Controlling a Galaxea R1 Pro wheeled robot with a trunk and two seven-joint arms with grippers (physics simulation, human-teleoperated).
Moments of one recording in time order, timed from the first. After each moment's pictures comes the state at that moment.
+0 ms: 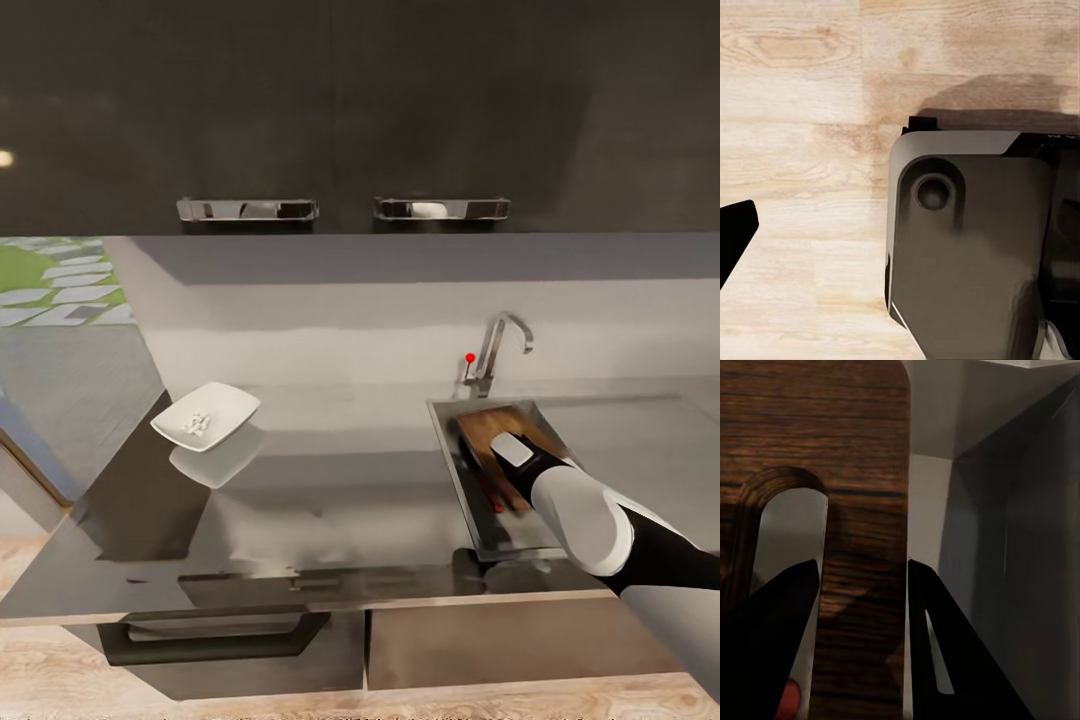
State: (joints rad) left arm -0.32 0.03 -0.51 0.08 0.55 -0.08 0.00; right arm -1.21 -0.04 -0.48 -0.06 -0.36 -0.14 -1.03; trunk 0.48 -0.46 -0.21
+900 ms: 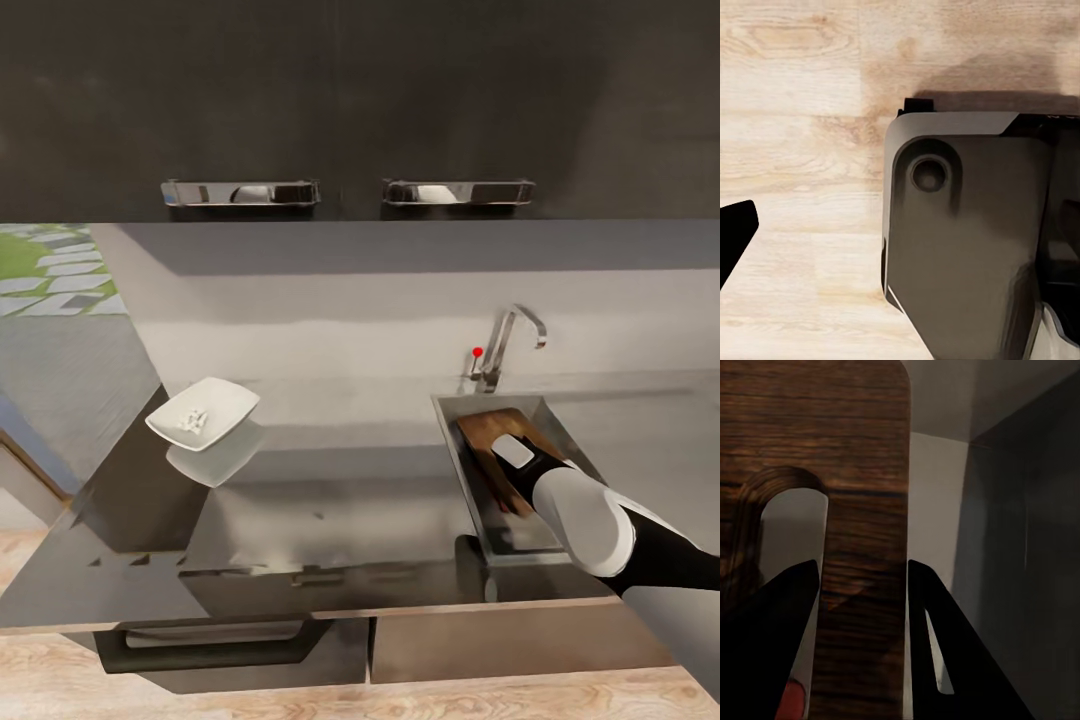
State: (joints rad) left arm -0.32 0.02 -0.51 0.08 0.55 -0.08 0.00; right arm -1.21 -0.04 -0.48 -0.05 -0.35 -0.14 -1.02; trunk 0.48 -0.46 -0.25
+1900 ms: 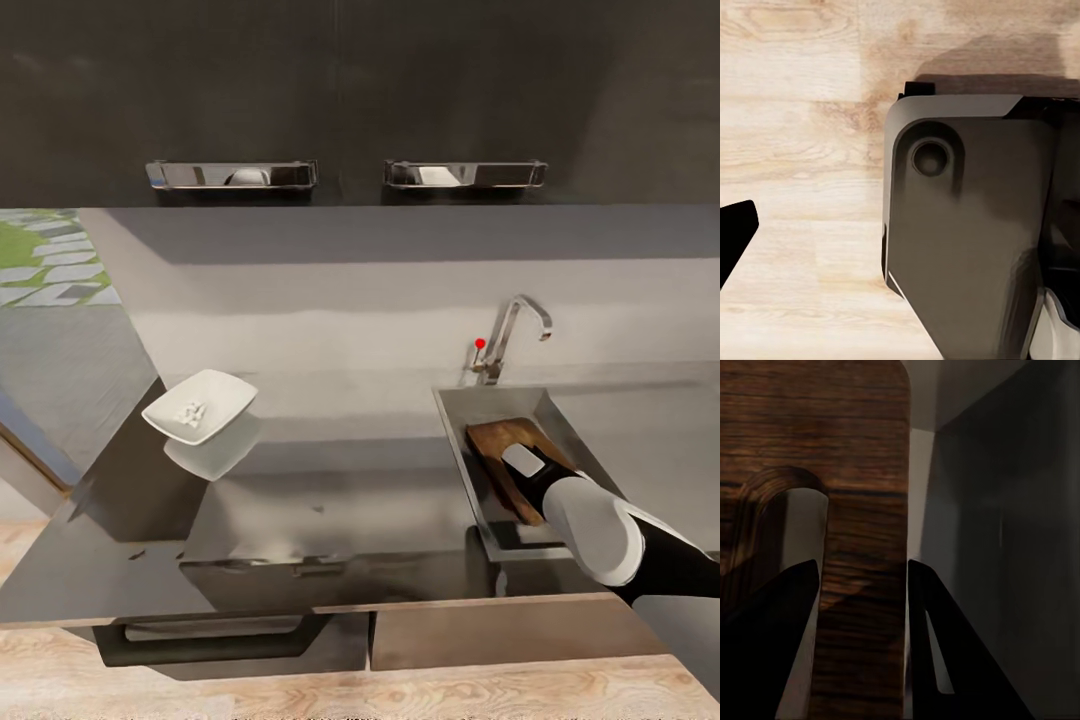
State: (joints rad) left arm -0.32 0.02 -0.51 0.08 0.55 -0.08 0.00; right arm -1.18 -0.08 -0.48 -0.05 -0.36 -0.14 -1.02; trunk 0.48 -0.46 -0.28
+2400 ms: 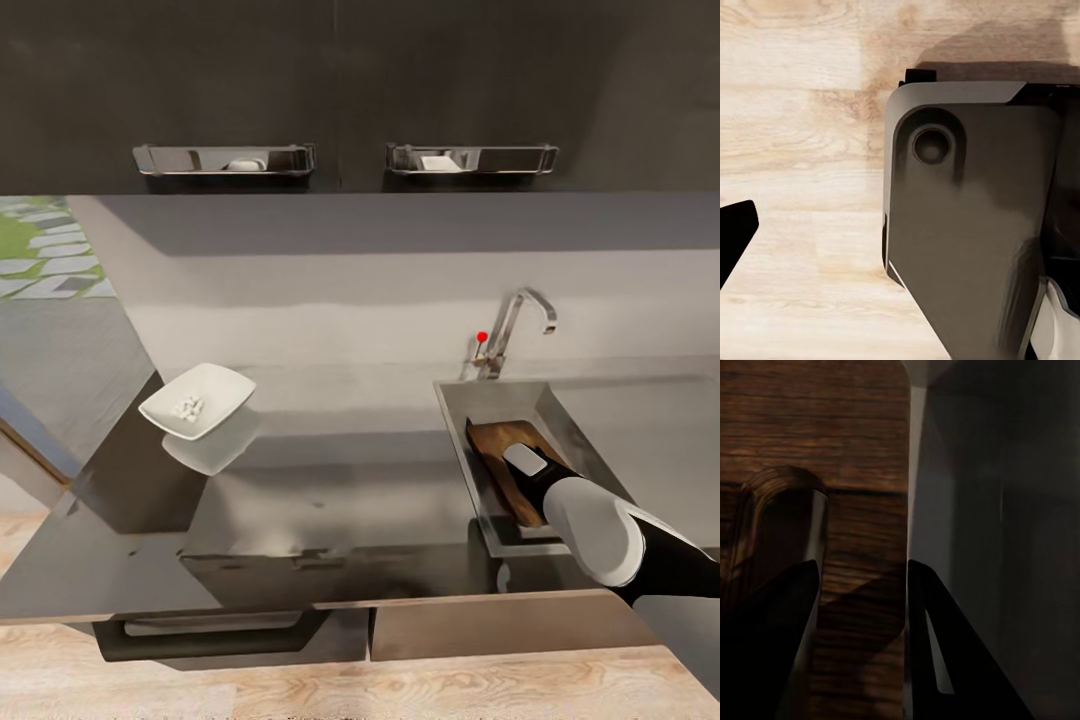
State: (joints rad) left arm -0.32 0.02 -0.51 0.08 0.55 -0.08 0.00; right arm -1.18 -0.08 -0.48 -0.05 -0.43 -0.14 -1.02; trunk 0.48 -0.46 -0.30
